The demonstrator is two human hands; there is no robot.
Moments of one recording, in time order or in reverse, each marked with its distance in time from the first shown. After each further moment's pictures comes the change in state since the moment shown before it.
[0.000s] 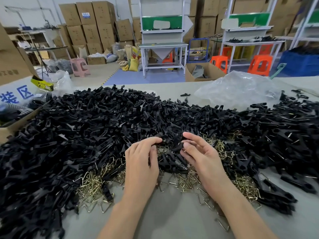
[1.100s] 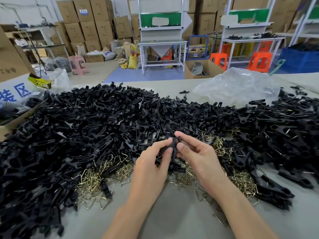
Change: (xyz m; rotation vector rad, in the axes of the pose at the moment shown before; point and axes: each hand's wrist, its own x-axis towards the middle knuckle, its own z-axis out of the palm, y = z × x) left_hand -0.013 0.016 0.007 -0.278 -0.126 -0.064; right_hand -0.009 -0.009 0.008 -0.019 -0.147 -0.021
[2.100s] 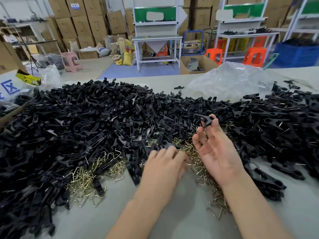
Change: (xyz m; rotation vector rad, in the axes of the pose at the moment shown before) left_hand -0.002 0.014 0.027 0.737 -0.313 0.367; right_hand 0.005 -0.021 -0.037 0.654 0.221 0.067
